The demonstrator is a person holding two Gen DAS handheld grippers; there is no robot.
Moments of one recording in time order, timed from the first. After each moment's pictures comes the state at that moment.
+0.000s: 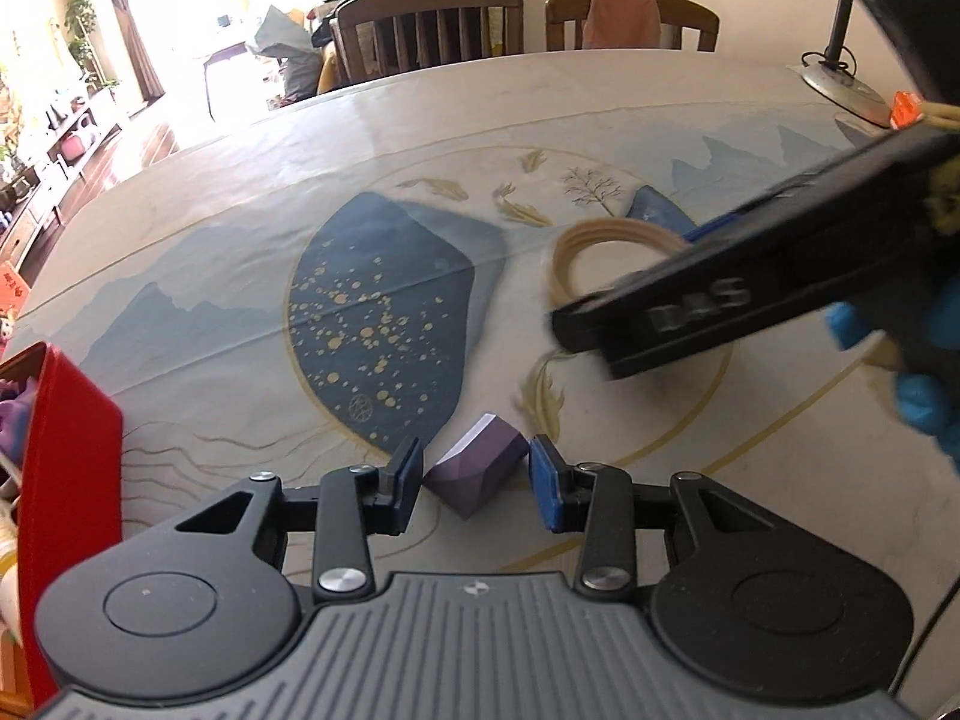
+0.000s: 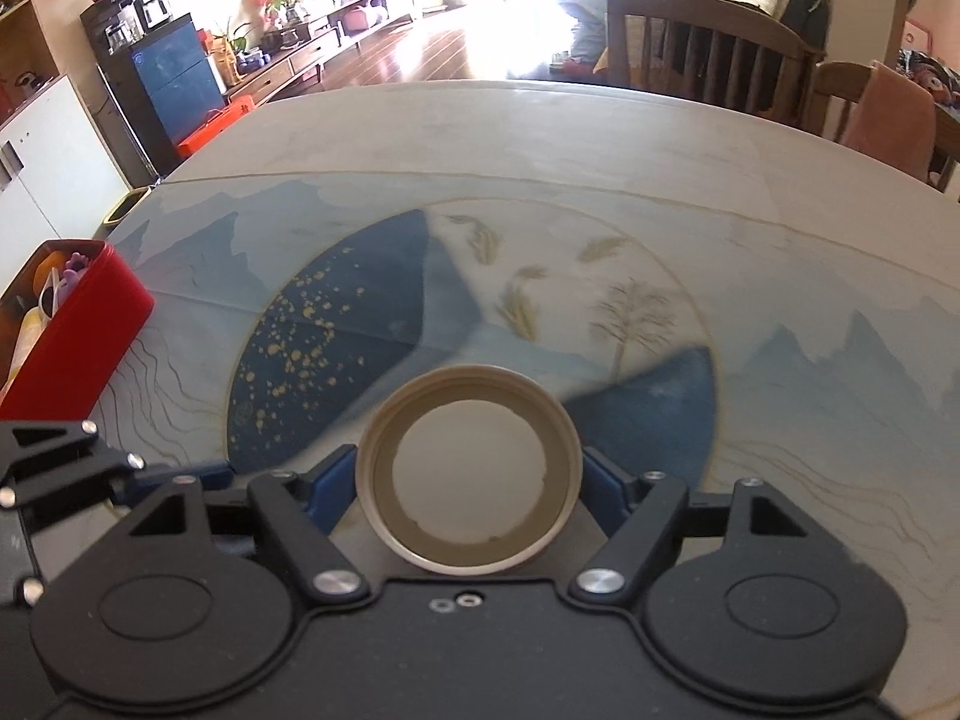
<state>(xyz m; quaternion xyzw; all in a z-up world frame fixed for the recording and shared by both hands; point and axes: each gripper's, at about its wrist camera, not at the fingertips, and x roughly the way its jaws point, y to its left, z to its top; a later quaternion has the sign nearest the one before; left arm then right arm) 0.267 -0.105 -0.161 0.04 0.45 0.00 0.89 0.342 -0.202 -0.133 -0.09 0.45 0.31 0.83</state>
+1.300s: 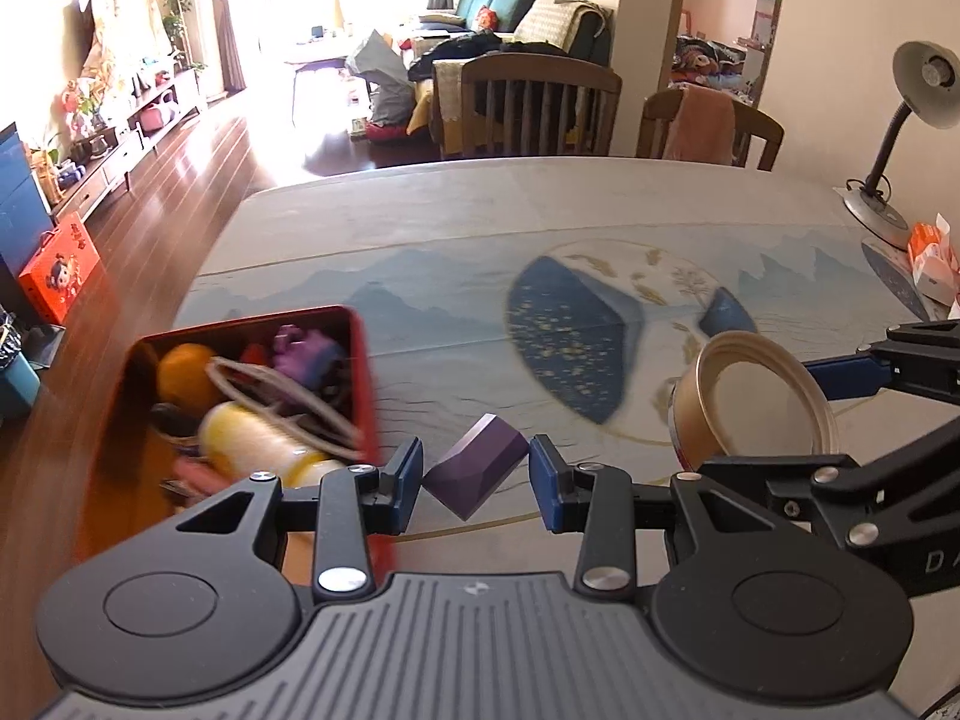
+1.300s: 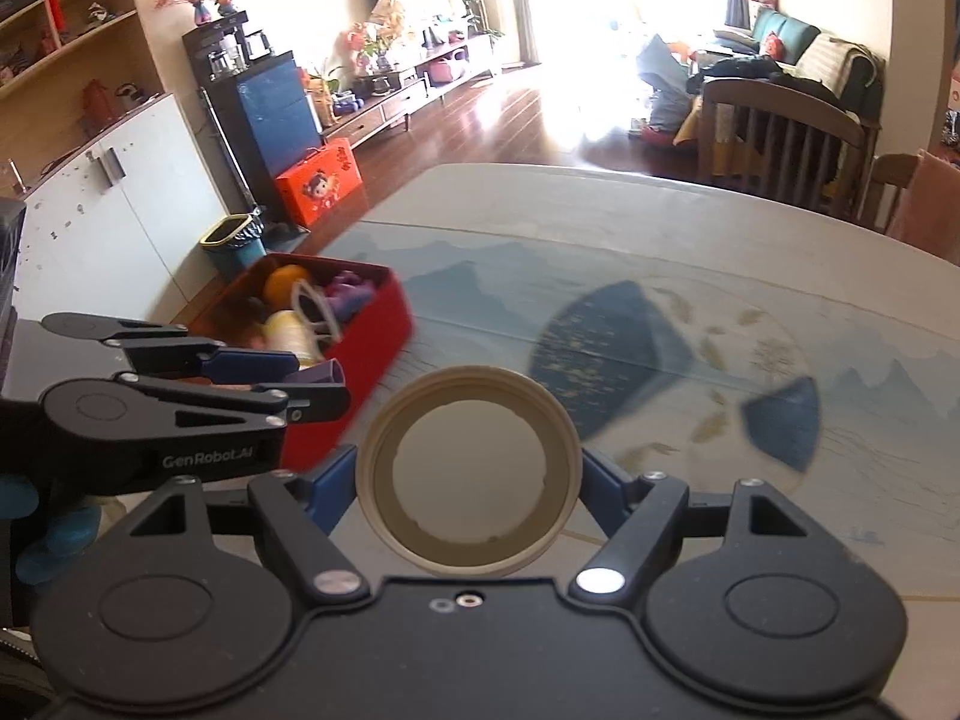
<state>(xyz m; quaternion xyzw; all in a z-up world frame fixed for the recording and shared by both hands) 0.160 0.006 -0.064 -0.03 0.41 0.05 0.91 0.195 -0.149 -0.037 -0.07 0.40 0.38 0.83</state>
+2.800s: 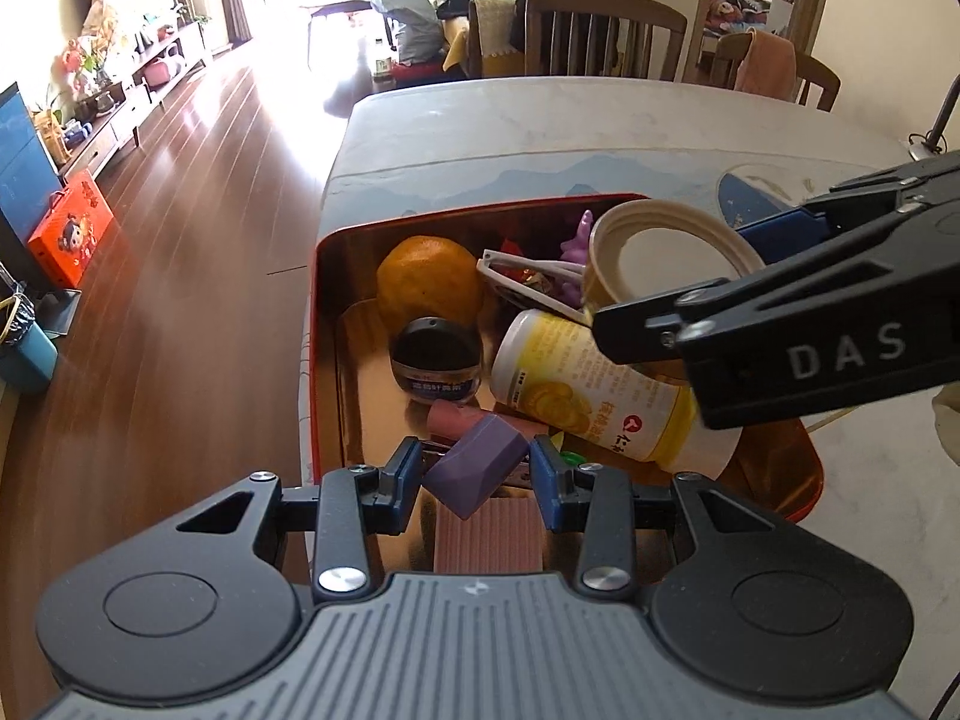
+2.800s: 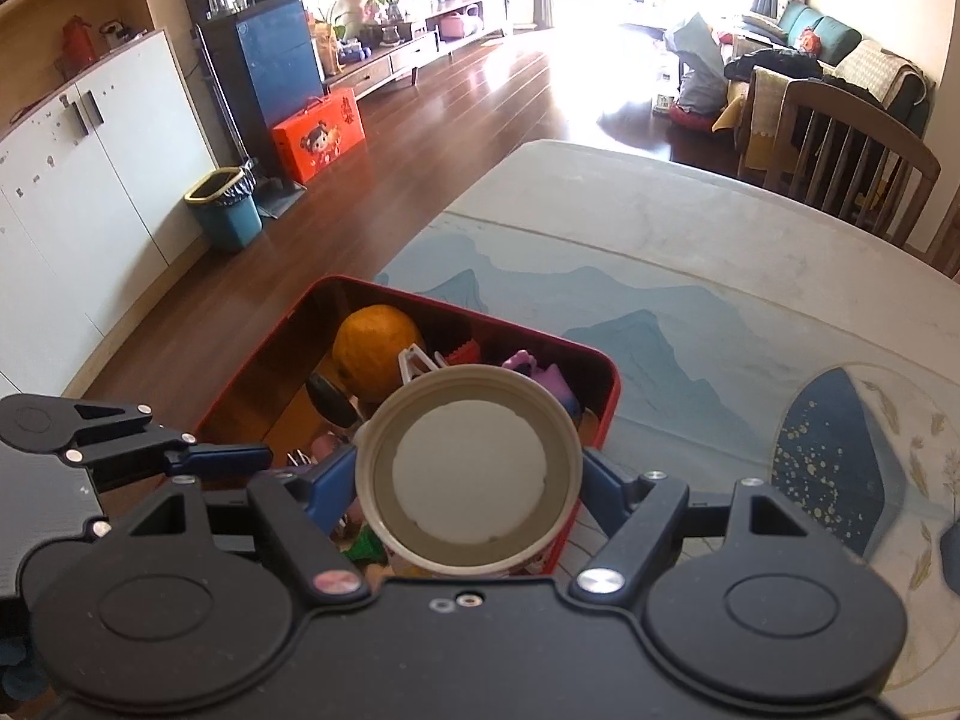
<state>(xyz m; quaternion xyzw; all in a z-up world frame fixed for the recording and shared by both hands) 0.155 0.173 -0.128 -0.02 0.46 0.05 0.89 0.210 0.064 -0.072 -0.13 0.42 0.36 0.82</state>
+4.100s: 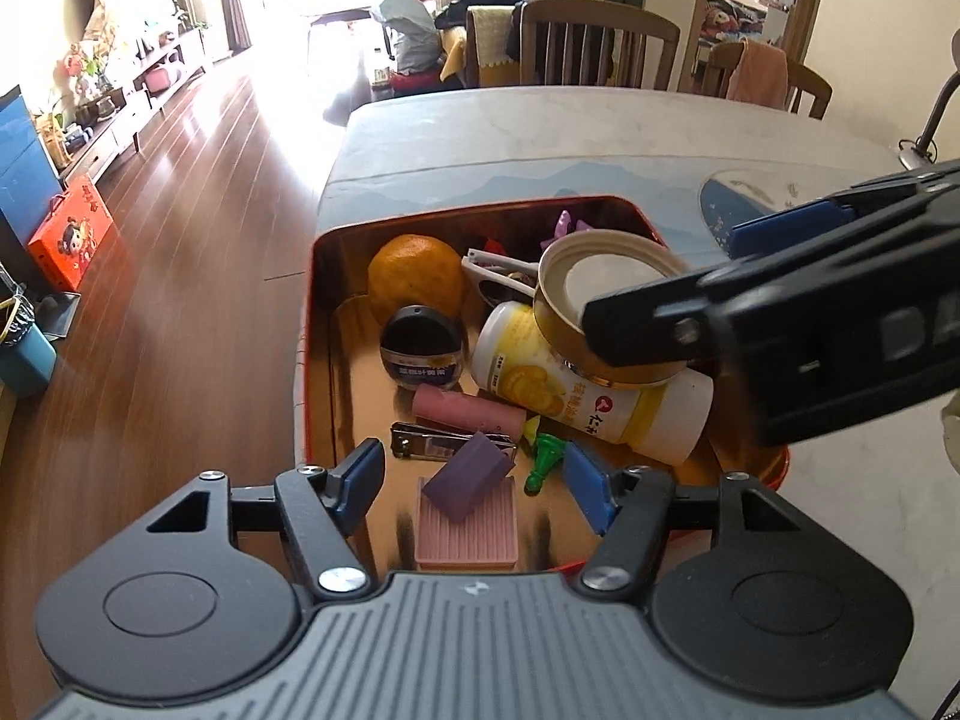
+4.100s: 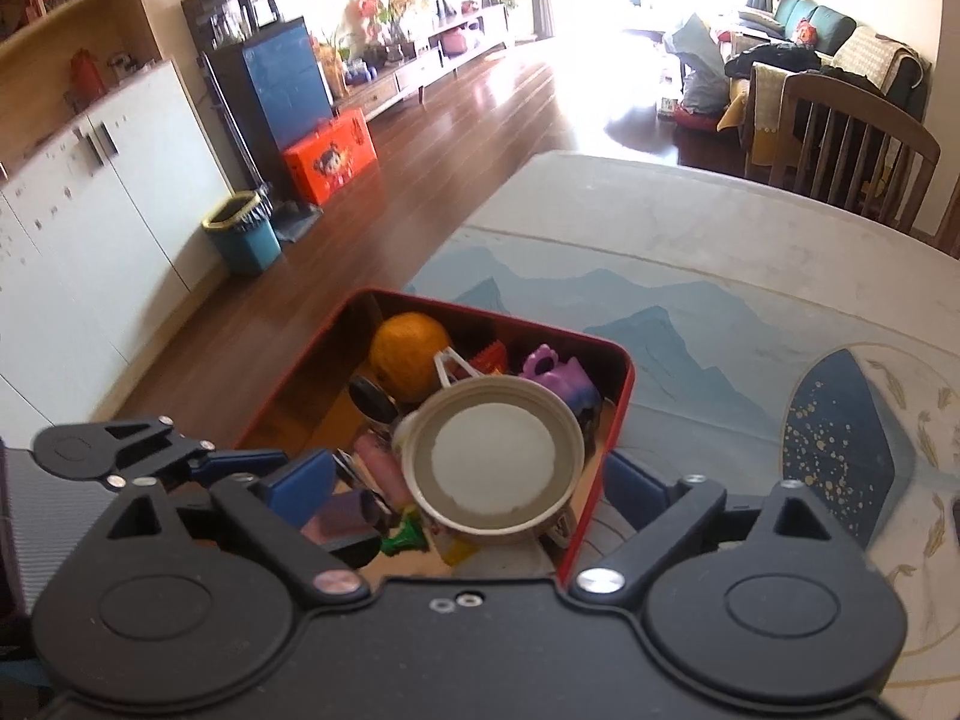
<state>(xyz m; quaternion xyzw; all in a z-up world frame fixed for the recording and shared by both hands) 0.142 0.167 -0.119 -0.03 0.45 0.05 0.89 0.195 0.048 -0.053 -0.08 0.42 0.37 0.82</state>
